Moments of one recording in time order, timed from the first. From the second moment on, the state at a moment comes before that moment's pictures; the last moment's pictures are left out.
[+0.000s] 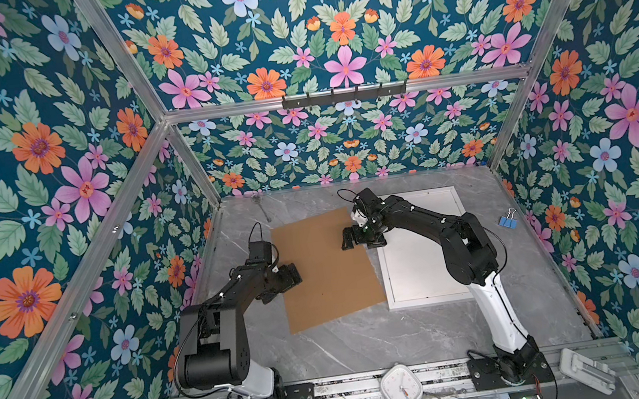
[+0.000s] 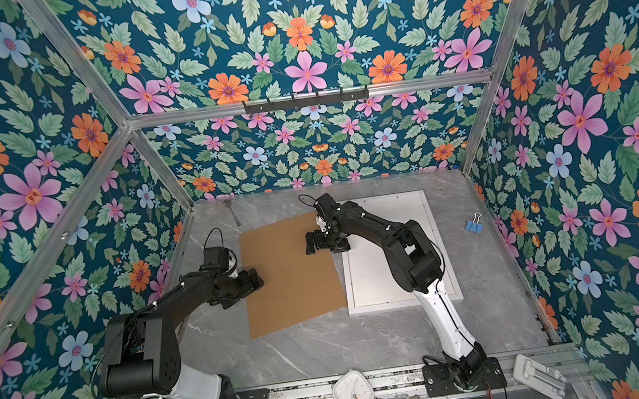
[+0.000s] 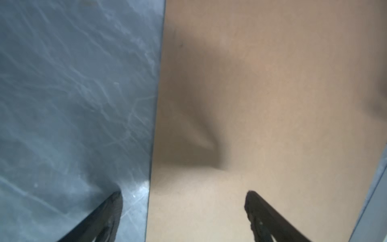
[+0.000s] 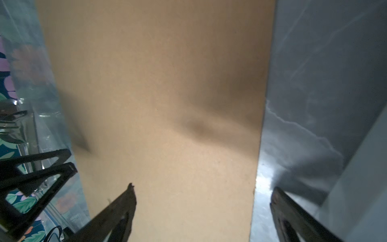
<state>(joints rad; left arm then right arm) -0.07 1.54 0.80 -0.44 0.18 -0.41 0.58 2.31 1.91 -0.78 -0.33 0.48</state>
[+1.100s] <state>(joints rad) -0.07 1.58 0.81 -0.34 0.31 -0.41 0.56 2.23 1.75 -0.73 -0.45 0.58</state>
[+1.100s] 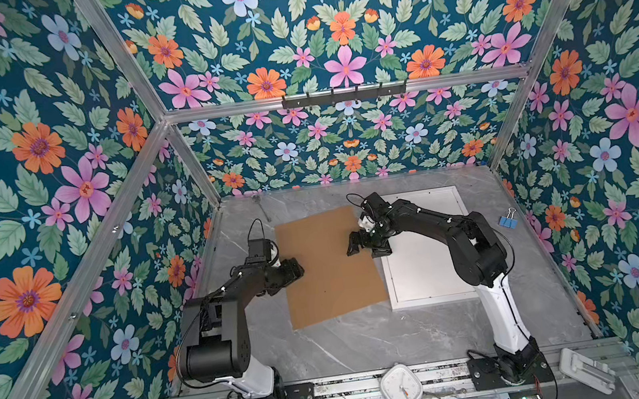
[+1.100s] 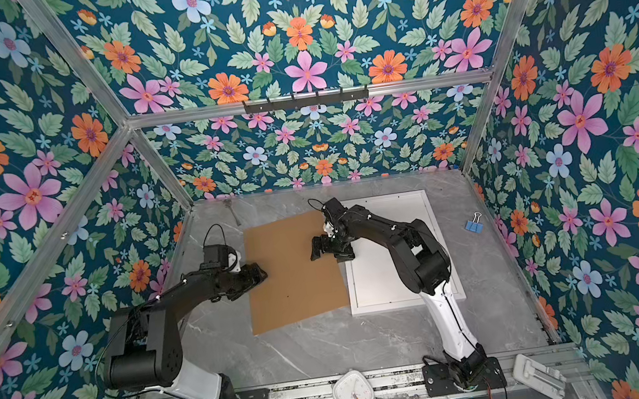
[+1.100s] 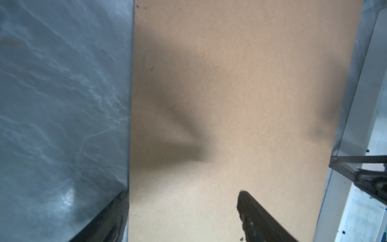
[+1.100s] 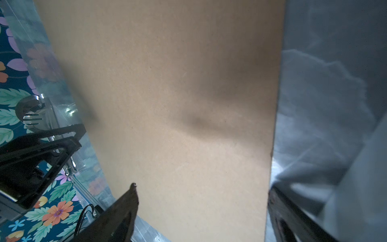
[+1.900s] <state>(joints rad) -0.07 1.45 0.85 -0.52 0.37 -0.45 0.49 2.20 1.62 -0.57 -0.59 0.67</state>
